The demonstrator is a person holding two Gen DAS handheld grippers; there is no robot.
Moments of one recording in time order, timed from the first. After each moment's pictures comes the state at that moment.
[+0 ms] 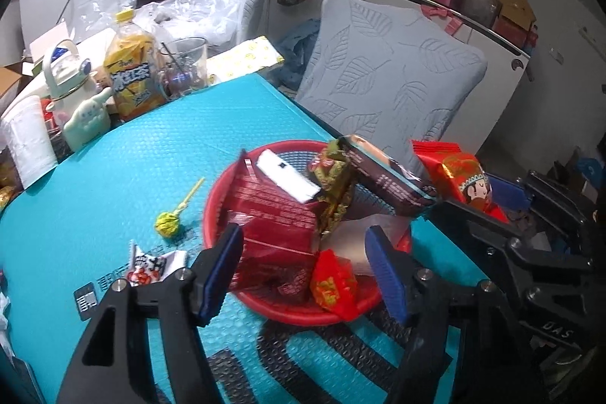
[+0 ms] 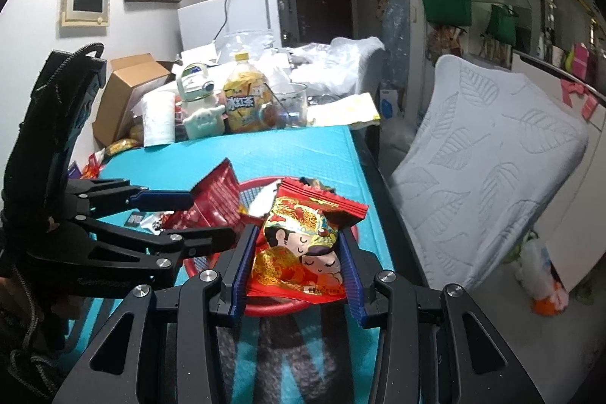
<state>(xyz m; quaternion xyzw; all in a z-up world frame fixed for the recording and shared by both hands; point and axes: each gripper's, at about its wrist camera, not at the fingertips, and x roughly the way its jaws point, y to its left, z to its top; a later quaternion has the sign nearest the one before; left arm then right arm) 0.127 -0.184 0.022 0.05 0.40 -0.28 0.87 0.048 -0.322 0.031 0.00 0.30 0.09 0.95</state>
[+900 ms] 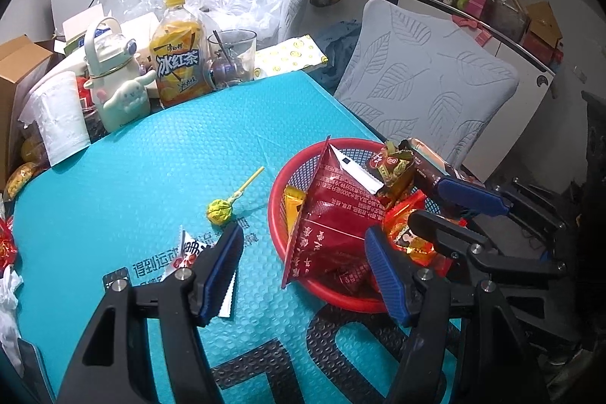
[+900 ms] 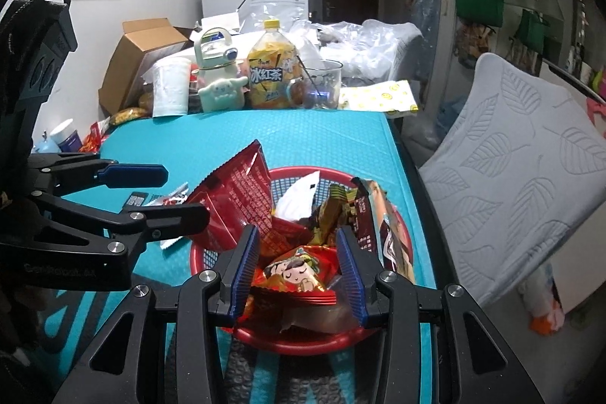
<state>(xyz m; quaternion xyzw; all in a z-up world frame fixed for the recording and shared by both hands) 0.137 -0.147 0.019 0.03 0.41 -0.23 0.88 0.089 -0.287 0.010 -0.04 0.34 0.12 0.93</state>
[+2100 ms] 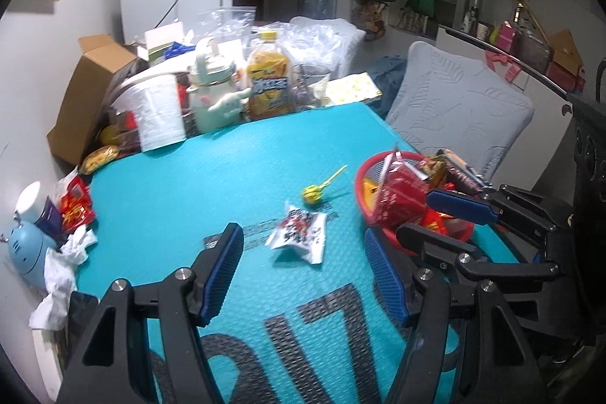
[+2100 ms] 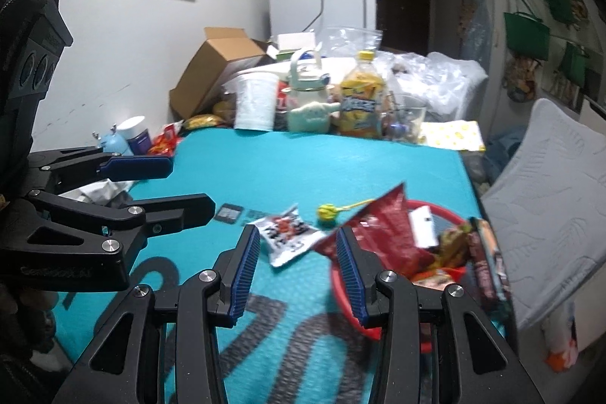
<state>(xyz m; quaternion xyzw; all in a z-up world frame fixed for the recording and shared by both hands) 0.069 -0.048 0.051 0.01 0.35 -0.14 0.92 0.052 -0.199 0.034 -0.06 0.31 0.22 0.92</state>
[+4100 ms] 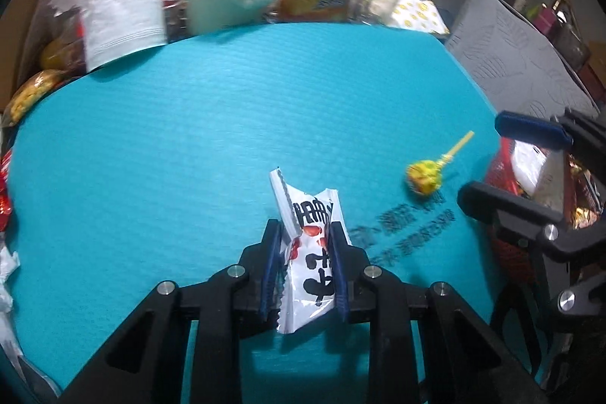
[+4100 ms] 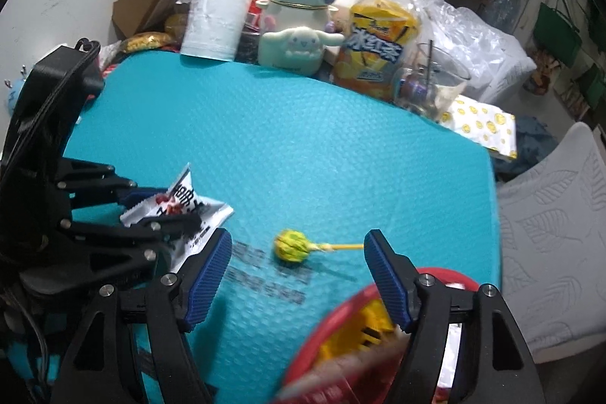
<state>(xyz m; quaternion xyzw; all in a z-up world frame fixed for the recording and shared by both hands) 0.238 -0.005 -0.072 -0.03 0.50 -0.16 0.85 0.207 -0.139 -0.018 -0.17 0.44 0.17 0.86</state>
